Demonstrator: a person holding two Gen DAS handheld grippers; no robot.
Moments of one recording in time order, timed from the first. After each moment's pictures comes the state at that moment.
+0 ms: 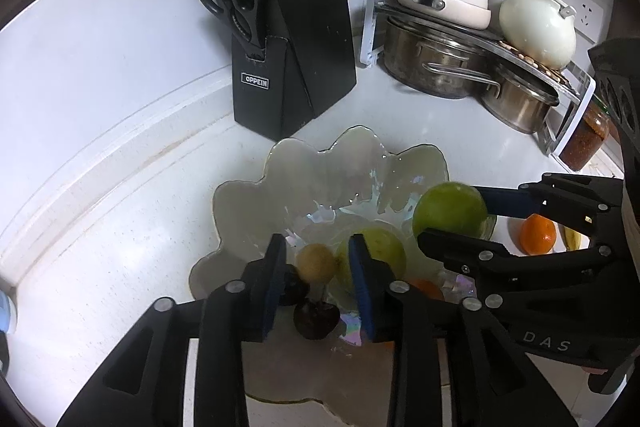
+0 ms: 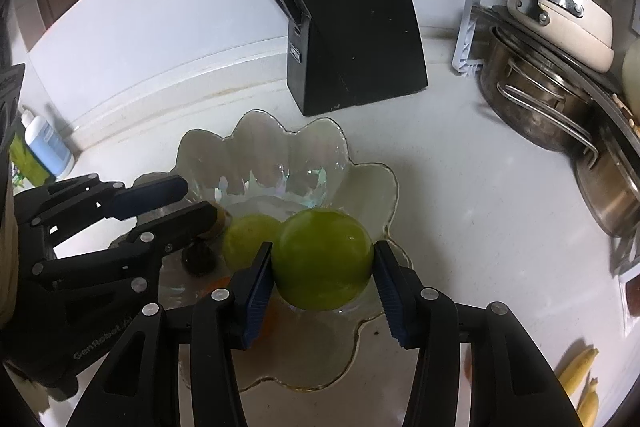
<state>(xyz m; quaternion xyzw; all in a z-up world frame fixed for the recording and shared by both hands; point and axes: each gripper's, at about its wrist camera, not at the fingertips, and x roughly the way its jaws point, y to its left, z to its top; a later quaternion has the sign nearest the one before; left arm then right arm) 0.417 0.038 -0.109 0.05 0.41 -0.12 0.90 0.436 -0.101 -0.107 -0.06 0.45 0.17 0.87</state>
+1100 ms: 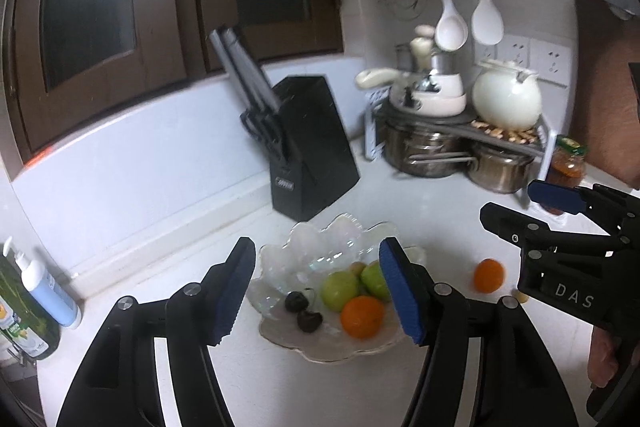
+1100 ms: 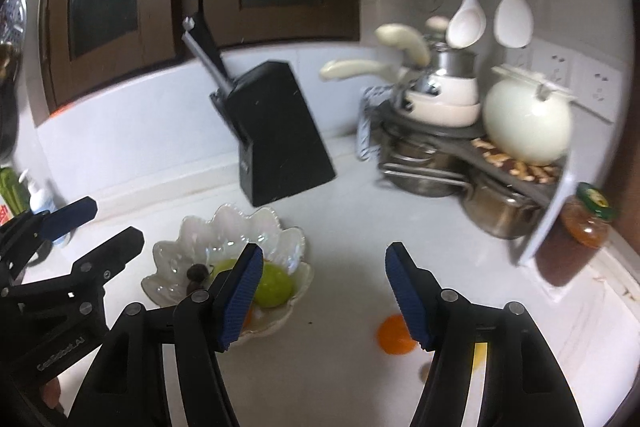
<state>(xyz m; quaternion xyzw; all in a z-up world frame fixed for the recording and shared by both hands) 0.305 0.010 -0.012 0.07 0.25 -0.07 0.96 0.323 -0.158 -0.015 -0.01 0.28 0.06 0.96</state>
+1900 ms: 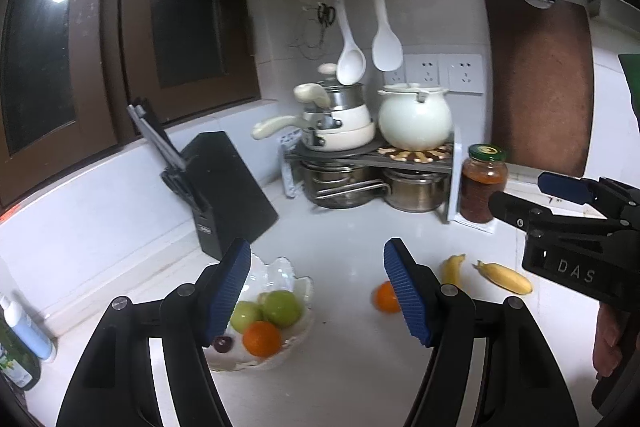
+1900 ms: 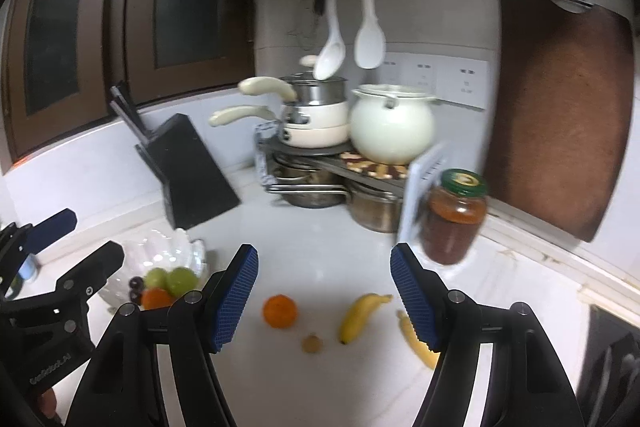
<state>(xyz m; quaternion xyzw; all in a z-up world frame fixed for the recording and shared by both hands) 0.254 -0.080 0.007 0.10 0.19 -0.16 0.96 0.241 -0.258 0.012 0.02 0.23 -0.07 0.97</state>
